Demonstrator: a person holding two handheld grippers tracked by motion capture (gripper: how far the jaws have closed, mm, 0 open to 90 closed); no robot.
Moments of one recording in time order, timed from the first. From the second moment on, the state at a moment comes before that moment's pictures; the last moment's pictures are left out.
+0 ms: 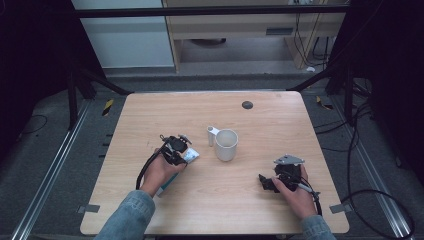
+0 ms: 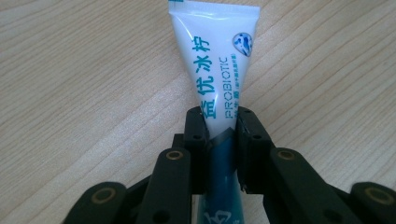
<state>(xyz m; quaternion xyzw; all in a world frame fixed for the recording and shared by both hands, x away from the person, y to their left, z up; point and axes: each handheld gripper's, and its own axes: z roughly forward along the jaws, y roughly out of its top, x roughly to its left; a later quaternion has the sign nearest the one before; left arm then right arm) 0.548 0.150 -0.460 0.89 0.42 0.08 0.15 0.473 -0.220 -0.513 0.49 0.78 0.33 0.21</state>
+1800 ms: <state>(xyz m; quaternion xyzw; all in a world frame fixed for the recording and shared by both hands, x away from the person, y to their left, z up) 0.537 0.155 -0.373 0.84 0.43 0.14 0.30 0.474 -0.220 -0.513 0.49 0.78 0.33 0.21</state>
